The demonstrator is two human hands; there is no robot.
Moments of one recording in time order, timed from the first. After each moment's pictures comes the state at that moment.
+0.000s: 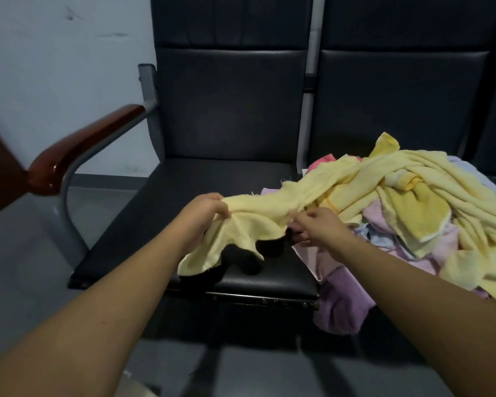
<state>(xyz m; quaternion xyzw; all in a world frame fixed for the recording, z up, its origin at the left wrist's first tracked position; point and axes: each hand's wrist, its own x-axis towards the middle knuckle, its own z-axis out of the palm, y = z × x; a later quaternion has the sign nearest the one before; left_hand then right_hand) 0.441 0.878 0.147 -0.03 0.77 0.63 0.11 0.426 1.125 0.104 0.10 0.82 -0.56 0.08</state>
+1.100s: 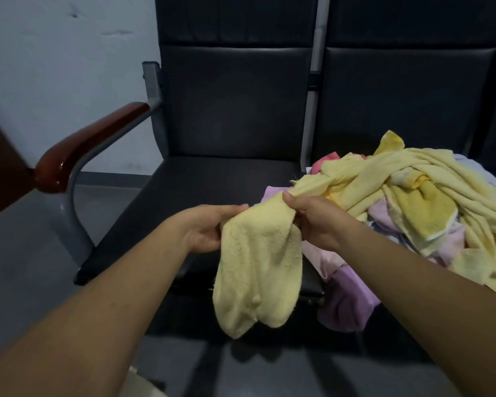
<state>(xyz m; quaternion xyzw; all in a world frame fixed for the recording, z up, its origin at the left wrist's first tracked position) 0.440 0.876 0.147 -0.13 0.60 0.73 0.31 0.437 1.097 0.140 0.10 0.63 -0.75 0.16</state>
